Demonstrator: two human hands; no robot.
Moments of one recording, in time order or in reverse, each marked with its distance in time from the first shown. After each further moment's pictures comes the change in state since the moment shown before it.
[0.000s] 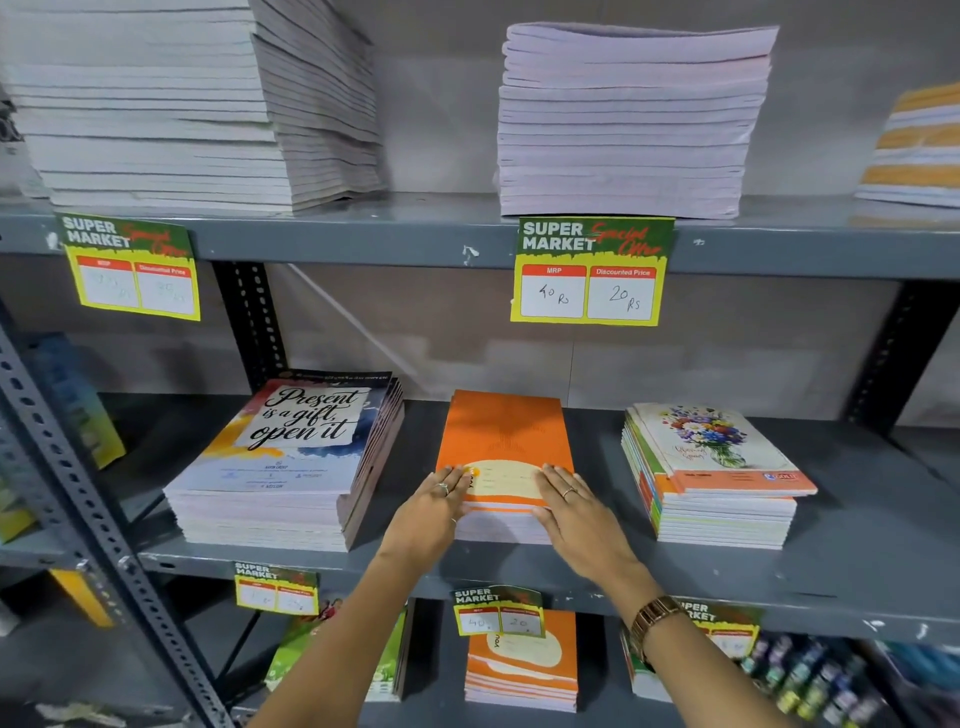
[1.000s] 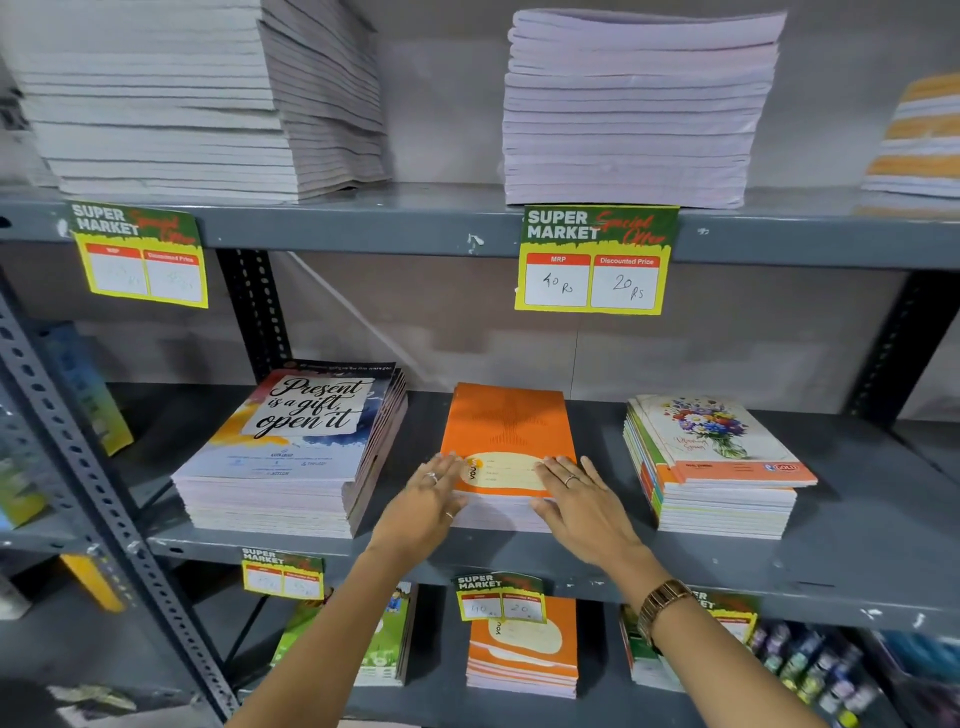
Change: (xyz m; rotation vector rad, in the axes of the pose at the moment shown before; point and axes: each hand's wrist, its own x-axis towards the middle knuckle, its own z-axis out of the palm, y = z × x) left_hand -0.013 -0.010 0.001 -0.161 0.097 -0.017; right_hand -0.004 -0.004 -0.016 -0.047 -0.004 -0.064
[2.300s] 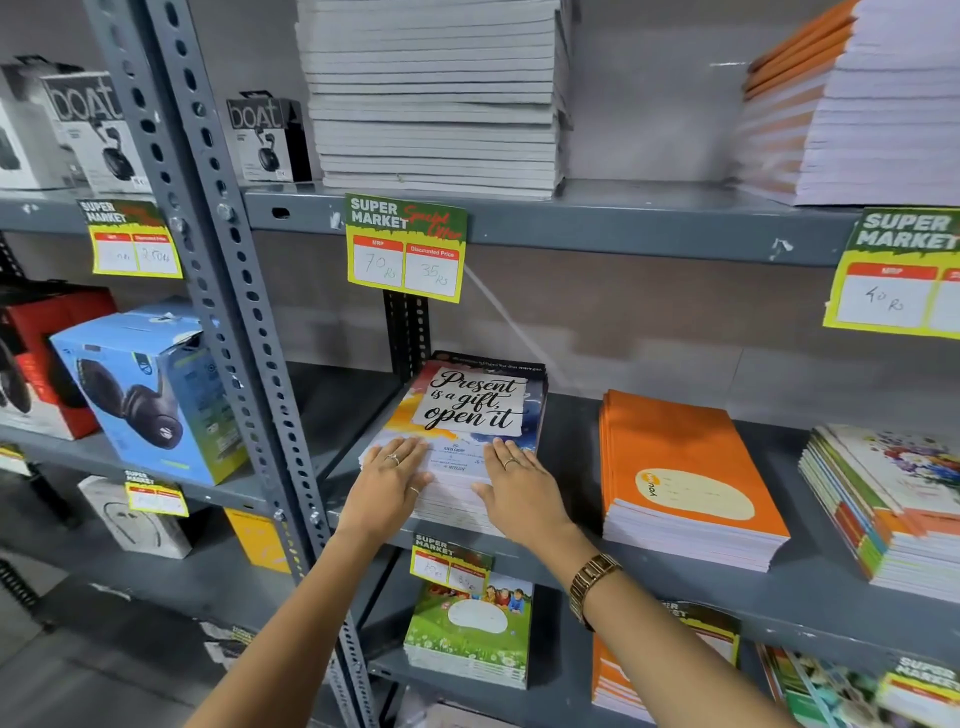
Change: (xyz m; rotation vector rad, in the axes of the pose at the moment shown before) left_hand -0.075 -0.201 -0.093 0.048 0.241 -0.144; right_hand 0.114 -0.249 0.020 0.077 -0.092 -0.159
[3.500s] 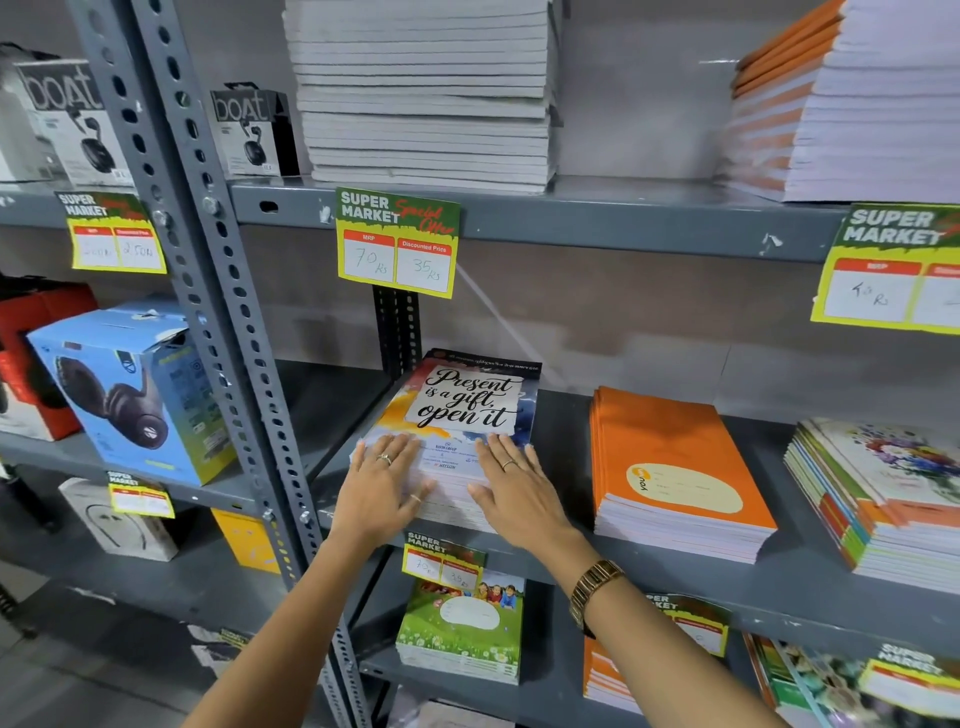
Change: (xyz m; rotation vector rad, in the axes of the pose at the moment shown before) left_hand -0.009 0.005 -0.001 0.095 -0.006 -0.004; right_hand -0.010 0.006 0.006 0.080 0.078 -0.016
